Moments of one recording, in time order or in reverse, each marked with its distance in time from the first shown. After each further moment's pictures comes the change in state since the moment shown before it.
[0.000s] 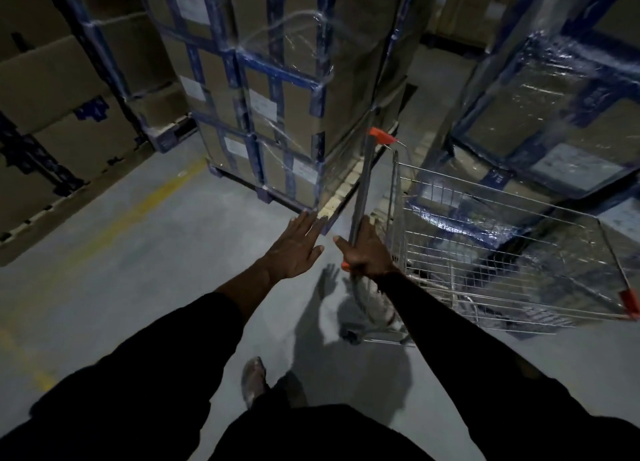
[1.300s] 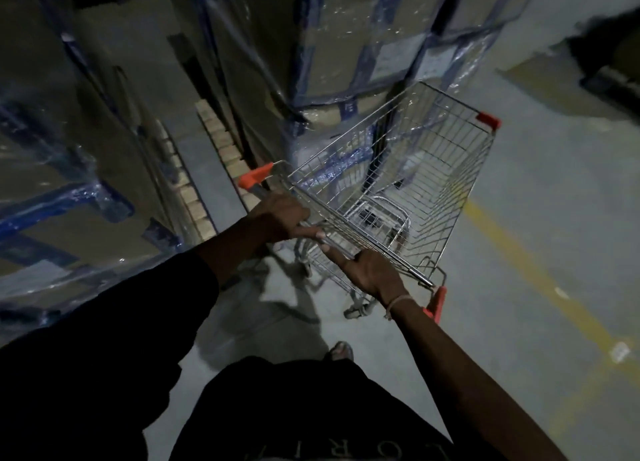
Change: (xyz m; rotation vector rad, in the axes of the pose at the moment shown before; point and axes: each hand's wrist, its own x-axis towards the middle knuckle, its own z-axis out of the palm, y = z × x) left_hand 0.387 -0.040 -0.027 0.516 -0.422 1.124; right_hand 0.102 -0.076 0.009 0.199 0.451 0.882
